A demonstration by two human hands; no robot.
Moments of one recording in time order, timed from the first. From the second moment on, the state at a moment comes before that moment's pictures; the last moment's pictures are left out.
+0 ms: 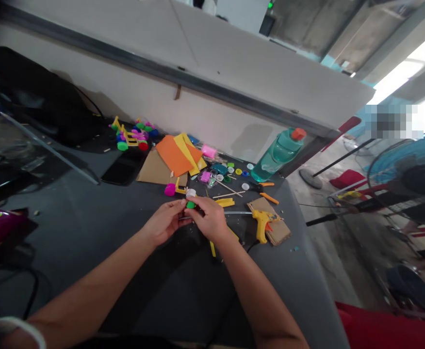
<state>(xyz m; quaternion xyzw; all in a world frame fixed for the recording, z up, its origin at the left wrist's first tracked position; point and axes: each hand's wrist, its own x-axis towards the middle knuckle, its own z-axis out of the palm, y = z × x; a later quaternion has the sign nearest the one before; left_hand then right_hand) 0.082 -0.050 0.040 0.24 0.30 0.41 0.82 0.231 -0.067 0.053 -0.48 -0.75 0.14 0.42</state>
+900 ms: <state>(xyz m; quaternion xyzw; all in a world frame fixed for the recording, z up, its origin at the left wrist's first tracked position) 0.080 -0.049 0.033 0.15 0.28 0.40 0.86 0.231 -0.065 0.049 -0.49 -0.74 0.15 0.43</state>
